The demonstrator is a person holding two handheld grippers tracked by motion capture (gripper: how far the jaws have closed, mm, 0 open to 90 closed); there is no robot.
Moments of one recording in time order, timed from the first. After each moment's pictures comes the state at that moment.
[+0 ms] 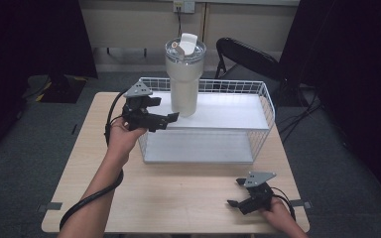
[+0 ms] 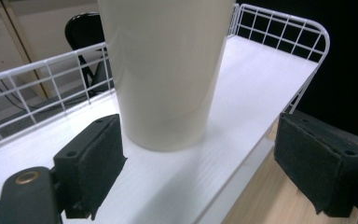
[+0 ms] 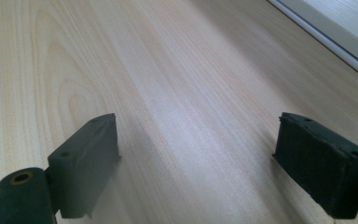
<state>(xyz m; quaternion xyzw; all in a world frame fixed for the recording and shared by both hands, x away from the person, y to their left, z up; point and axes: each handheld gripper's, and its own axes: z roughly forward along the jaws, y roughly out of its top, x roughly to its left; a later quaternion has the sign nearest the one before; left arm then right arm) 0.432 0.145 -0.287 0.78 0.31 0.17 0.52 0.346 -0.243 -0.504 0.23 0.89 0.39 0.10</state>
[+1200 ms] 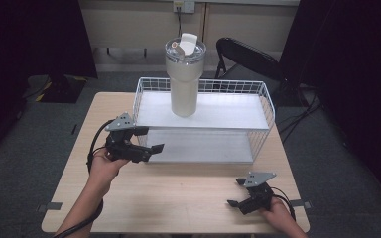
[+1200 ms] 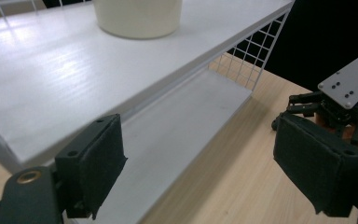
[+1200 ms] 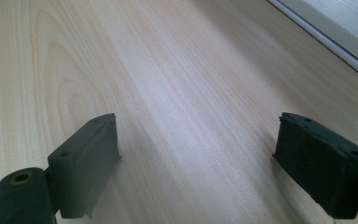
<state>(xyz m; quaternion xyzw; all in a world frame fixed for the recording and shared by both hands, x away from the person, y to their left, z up) 0.382 0.184 -0.339 0.79 0.31 0.13 0.51 0.346 -0.243 -0.504 0.23 0.89 0.39 0.10</state>
